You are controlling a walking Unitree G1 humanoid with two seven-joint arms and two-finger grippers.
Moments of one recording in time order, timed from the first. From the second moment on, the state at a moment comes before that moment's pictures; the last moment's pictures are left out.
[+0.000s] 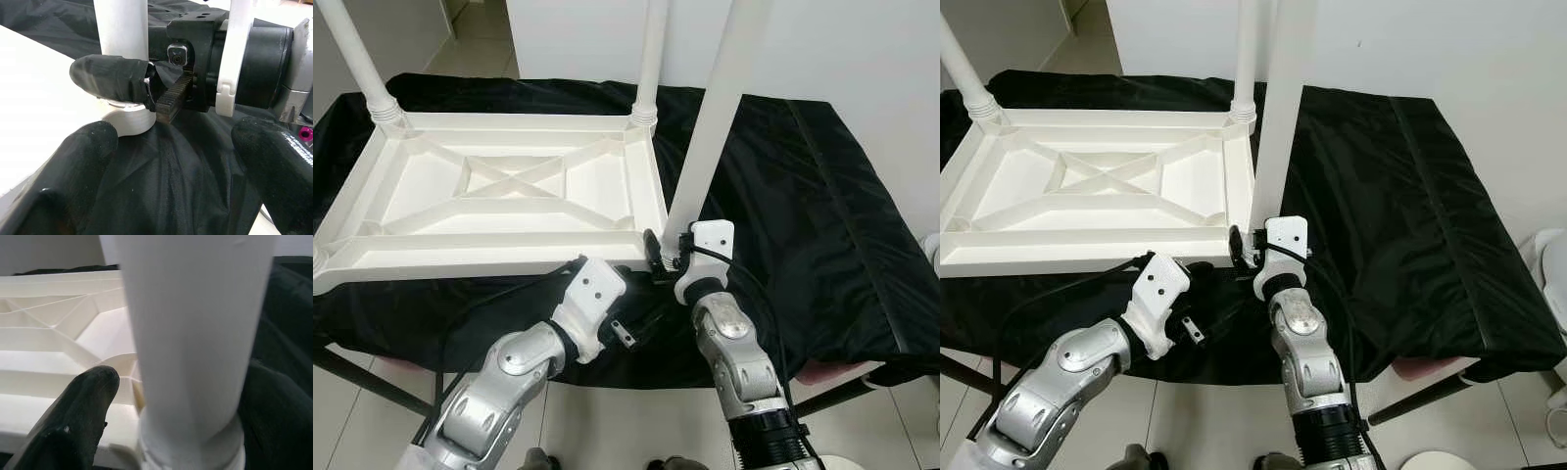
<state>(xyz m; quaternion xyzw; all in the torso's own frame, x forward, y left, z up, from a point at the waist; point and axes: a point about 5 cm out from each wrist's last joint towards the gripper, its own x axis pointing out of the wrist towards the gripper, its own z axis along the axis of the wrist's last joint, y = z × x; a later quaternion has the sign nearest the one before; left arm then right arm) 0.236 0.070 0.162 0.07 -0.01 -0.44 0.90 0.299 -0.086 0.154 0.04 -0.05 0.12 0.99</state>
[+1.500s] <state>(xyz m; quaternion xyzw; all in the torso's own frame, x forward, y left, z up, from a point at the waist) 0.239 0.081 0.166 0.08 -0.01 -0.42 0.90 0.305 -0.129 0.148 0.00 -0.10 0.28 0.96</state>
